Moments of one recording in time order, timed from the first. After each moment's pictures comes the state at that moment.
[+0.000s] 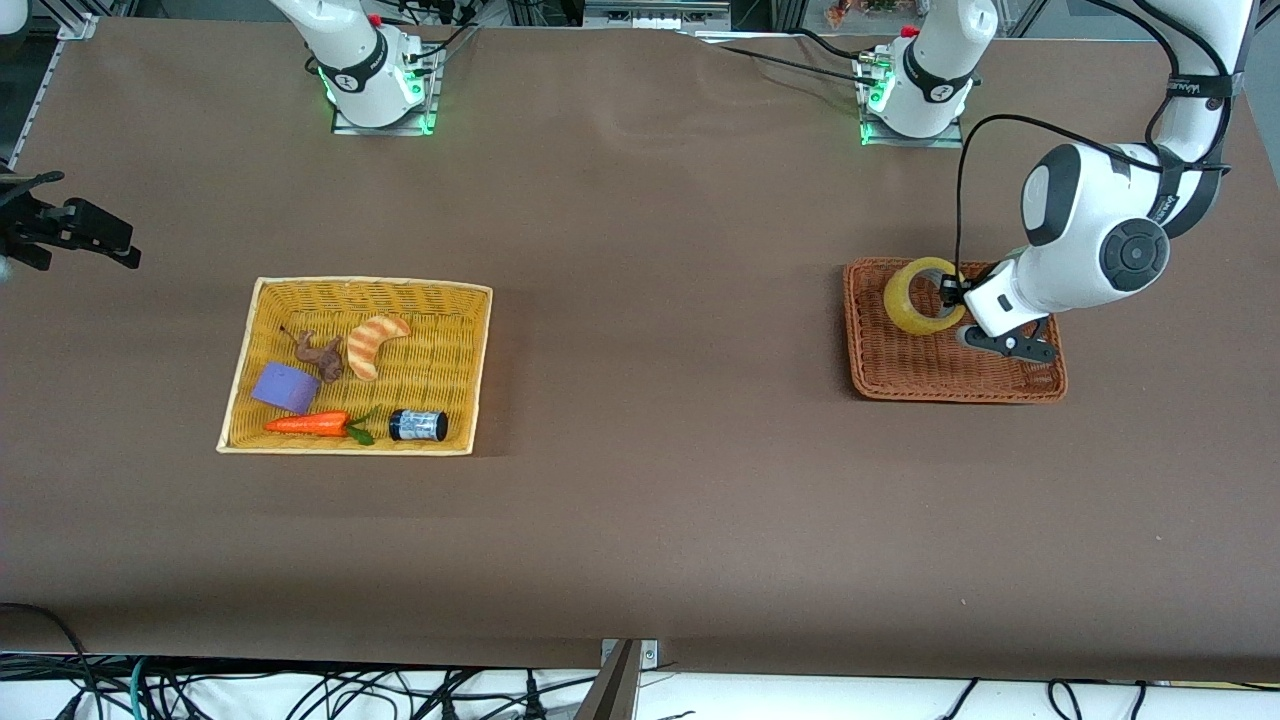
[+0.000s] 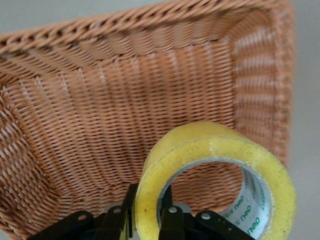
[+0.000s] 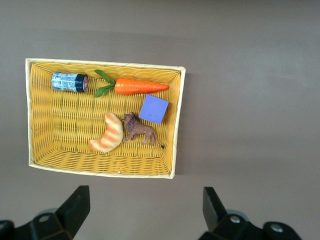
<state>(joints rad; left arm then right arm) -0.10 0.17 0.07 -2.23 -0.05 2.13 0.21 -0.12 0.03 0.04 -1.62 -0.03 1.65 -0.13</state>
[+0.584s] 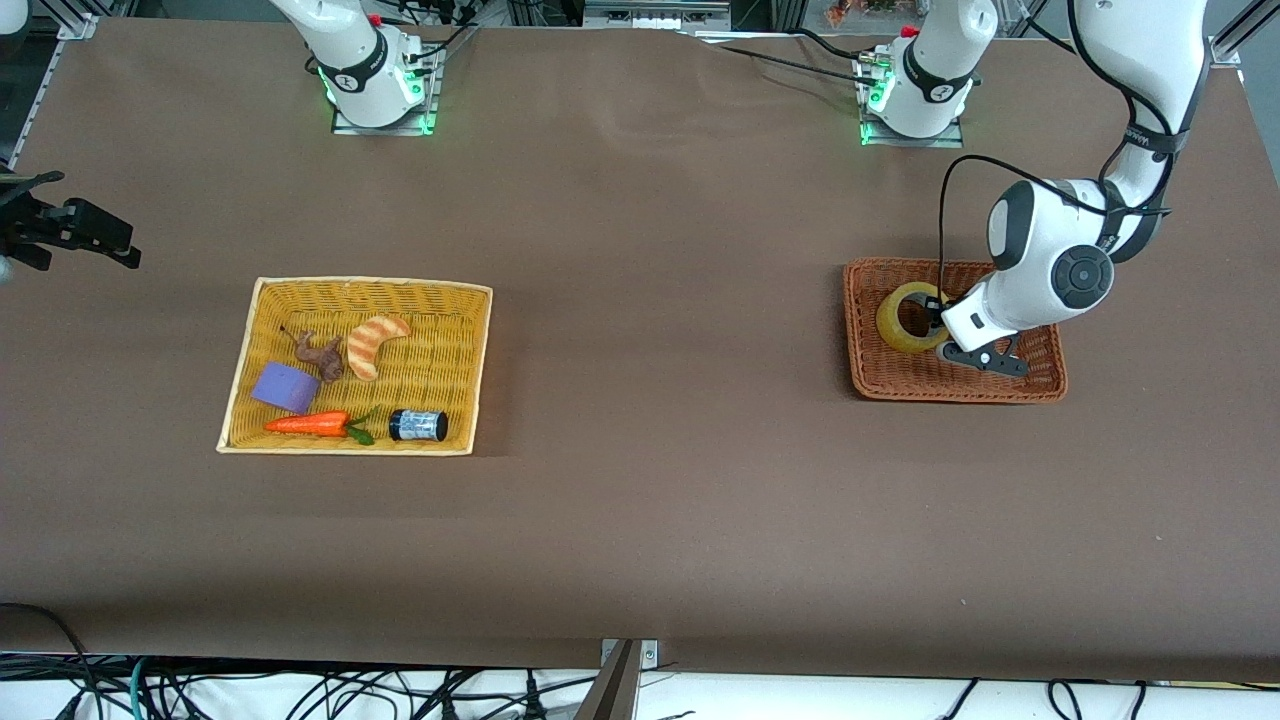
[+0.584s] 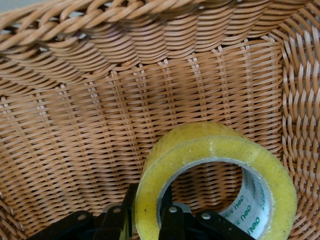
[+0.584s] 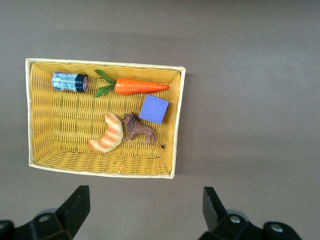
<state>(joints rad) -0.11 0.30 0.07 -2.27 -0.05 2.34 0.22 -0.12 0.03 0.04 -1.62 -0.03 1.65 -0.13</state>
